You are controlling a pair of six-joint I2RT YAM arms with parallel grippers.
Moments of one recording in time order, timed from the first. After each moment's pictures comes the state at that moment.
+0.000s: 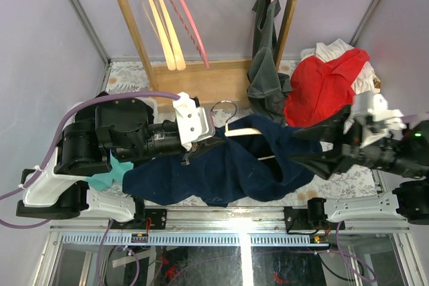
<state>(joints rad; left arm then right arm) -1.35 1.25 2.02 -0.95 -0.07 0.20 1.47 0.88 1.78 -0.96 0.20 0.05</state>
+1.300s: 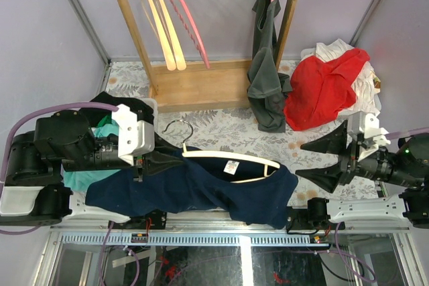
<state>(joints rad) -1.35 1.04 1.93 -1.10 0.08 0.10 1.47 0.68 1.58 -1.06 0.22 0.09</state>
